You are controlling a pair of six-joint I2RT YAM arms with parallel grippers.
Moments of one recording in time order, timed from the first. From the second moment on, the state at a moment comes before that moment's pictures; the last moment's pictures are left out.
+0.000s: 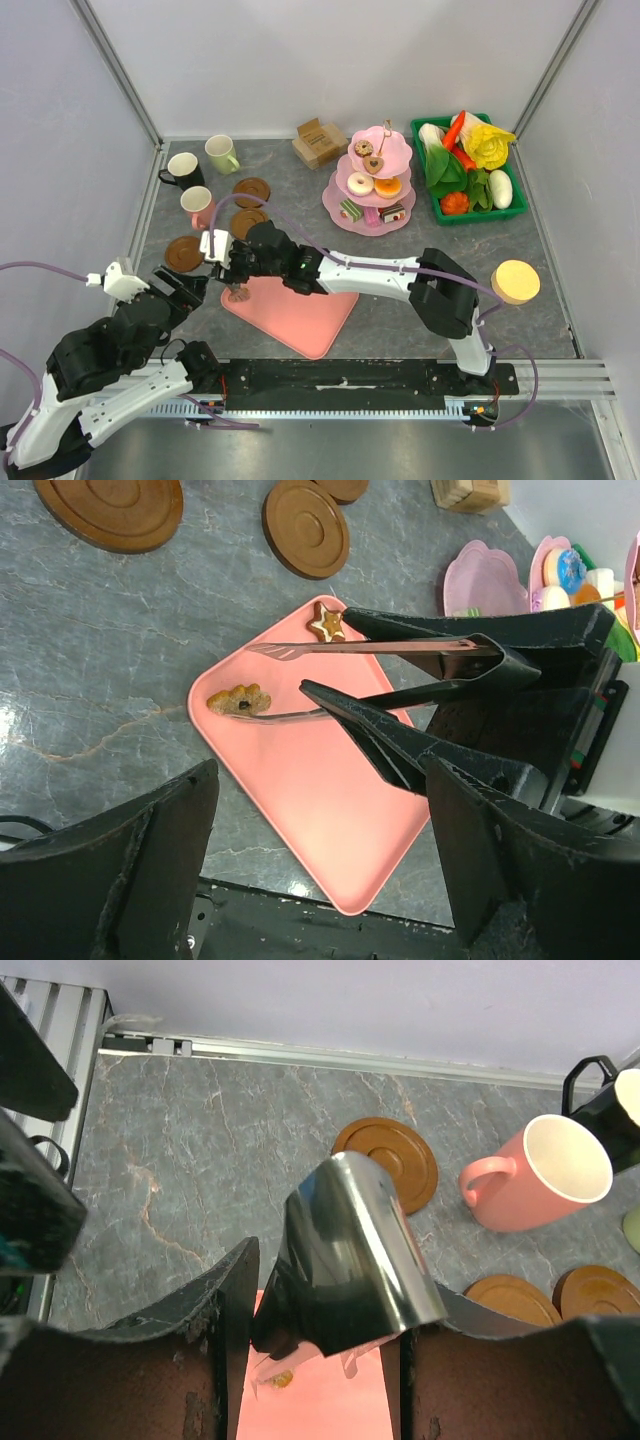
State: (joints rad) left arm -0.92 0.30 0.97 -1.36 -0.76 -1.25; right arm 1.18 2.01 1.56 0.24 -0.22 -0.33
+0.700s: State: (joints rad) left arm -0.92 0.30 0.95 -1.36 -0.80 -1.25; right arm 1.14 2.07 1.63 0.19 -0.35 -0.30
